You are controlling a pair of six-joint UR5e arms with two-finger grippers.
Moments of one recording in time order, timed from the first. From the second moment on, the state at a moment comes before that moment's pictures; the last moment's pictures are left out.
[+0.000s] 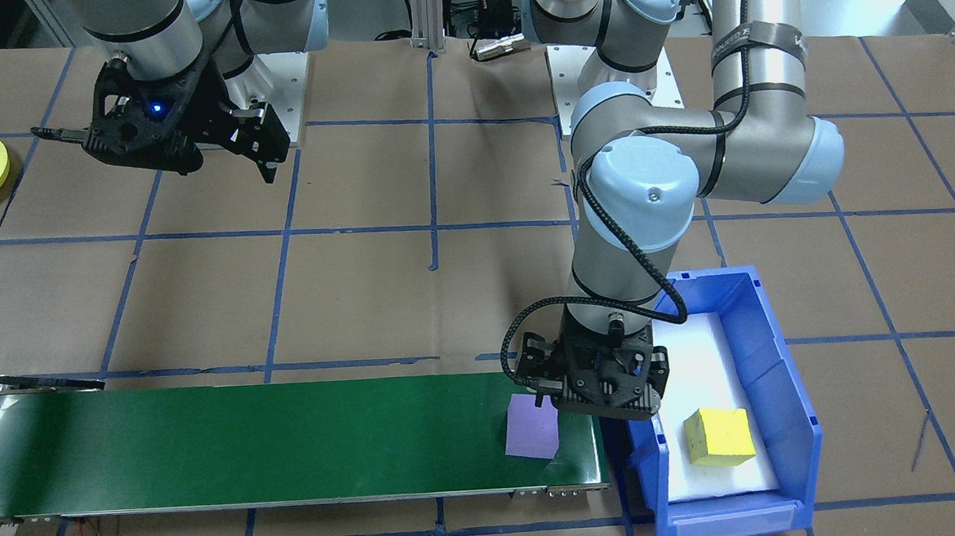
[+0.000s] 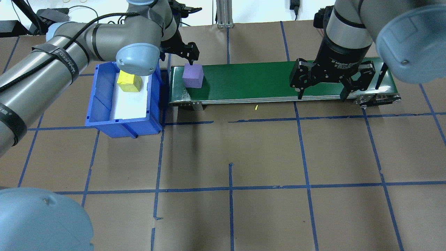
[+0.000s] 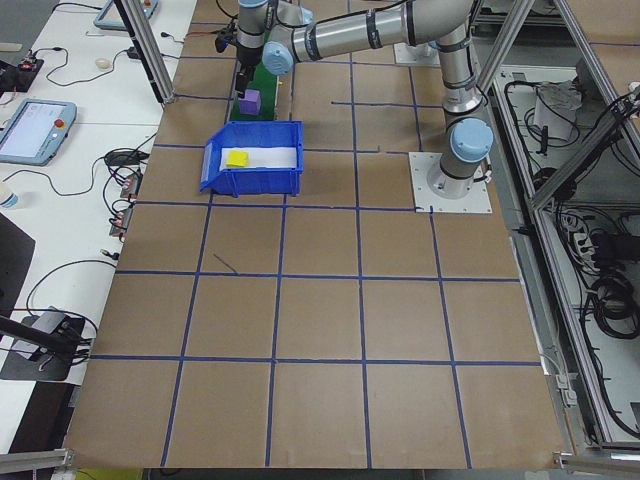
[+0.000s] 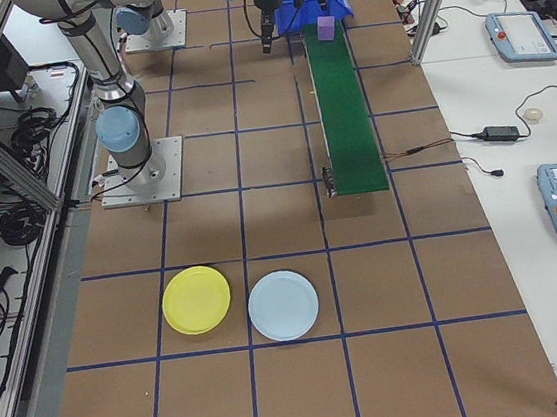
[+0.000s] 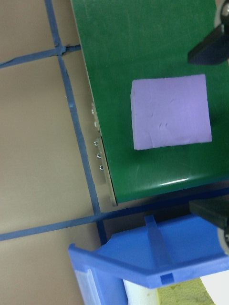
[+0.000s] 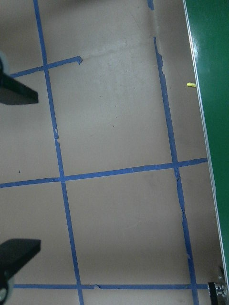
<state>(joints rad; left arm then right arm) -1.68 -2.01 -1.45 -1.01 1.61 0.07 1.64 -1.59 1.60 -1.50 -1.58 0.20</state>
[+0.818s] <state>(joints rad) -1.44 -2.07 -1.47 -1.01 1.61 0.20 1.63 -1.42 1.57 -1.74 -1.53 0.18</state>
